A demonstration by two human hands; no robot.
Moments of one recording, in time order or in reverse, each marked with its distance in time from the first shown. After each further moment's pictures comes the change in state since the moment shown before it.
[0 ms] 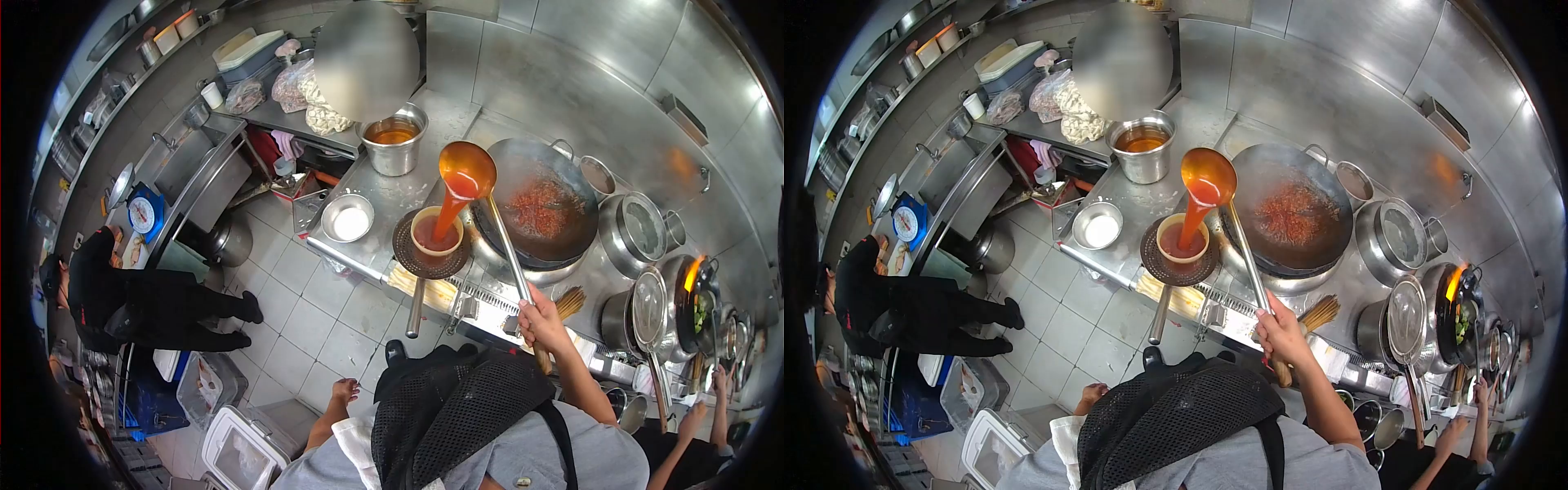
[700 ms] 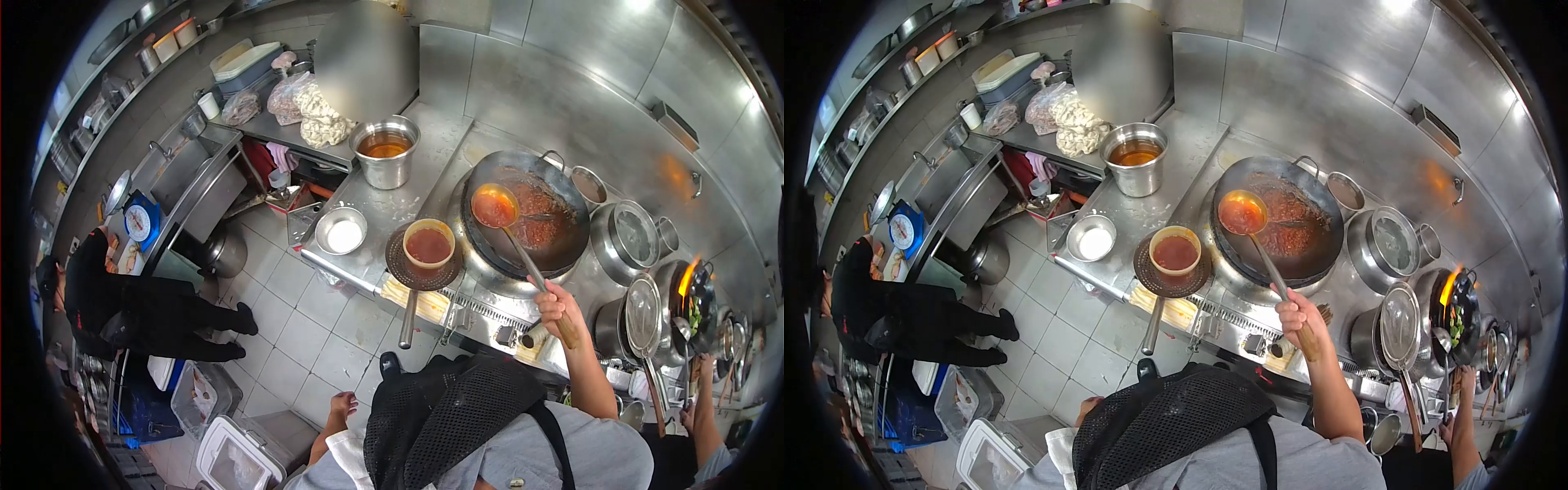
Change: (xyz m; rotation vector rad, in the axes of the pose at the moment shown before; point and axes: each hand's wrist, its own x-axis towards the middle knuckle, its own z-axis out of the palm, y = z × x) left_hand -0.032 0.023 0.016 -0.283 0.106 -0.225; right_hand 0.036 0.000 -0.091 1.286 -0.254 0.328
